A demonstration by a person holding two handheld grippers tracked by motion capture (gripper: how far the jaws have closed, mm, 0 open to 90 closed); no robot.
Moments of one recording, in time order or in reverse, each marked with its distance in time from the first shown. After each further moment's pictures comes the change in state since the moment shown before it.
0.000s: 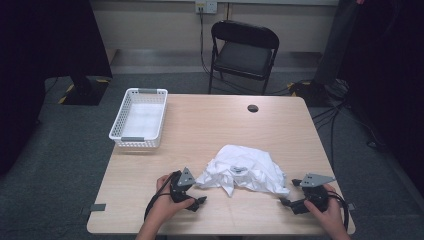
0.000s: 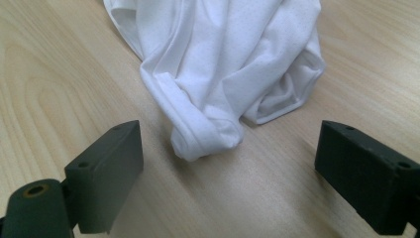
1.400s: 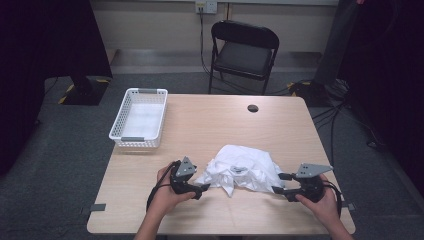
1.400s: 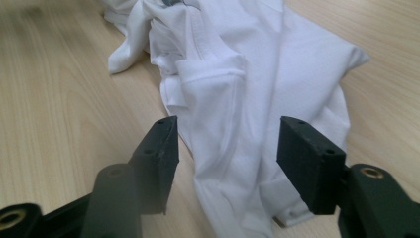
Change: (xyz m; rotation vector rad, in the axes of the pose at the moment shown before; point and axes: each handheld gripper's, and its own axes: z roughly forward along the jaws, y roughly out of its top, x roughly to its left) left arm 0.008 0.034 -0.015 -0.120 0.013 -0.012; right arm 0.005 0.045 -0.003 -0.100 0.124 -0.040
